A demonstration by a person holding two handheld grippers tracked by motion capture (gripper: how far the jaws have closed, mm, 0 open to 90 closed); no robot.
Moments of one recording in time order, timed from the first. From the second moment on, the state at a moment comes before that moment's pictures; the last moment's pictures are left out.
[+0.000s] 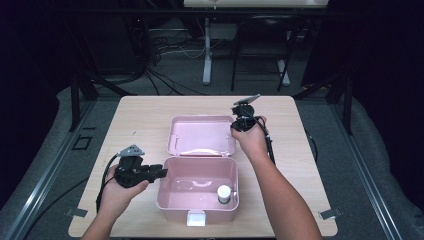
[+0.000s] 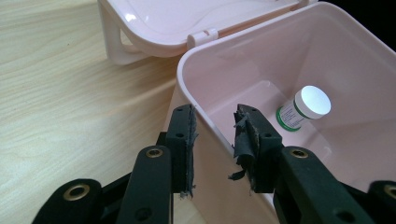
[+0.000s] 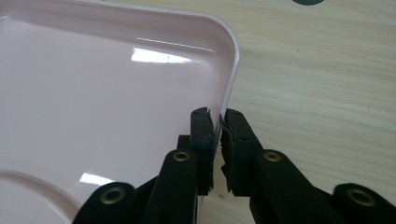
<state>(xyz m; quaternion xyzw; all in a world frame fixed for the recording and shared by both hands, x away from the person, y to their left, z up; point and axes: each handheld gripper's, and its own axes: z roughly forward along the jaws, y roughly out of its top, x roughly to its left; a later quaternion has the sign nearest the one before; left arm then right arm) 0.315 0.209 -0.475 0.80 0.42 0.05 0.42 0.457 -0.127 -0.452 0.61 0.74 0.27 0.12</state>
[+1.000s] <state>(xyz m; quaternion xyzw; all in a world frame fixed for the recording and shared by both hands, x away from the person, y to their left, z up) 0.315 0.210 -0.475 0.80 0.42 0.05 0.43 0.439 -0.128 -0.423 0.58 0.73 0.32 0.16</state>
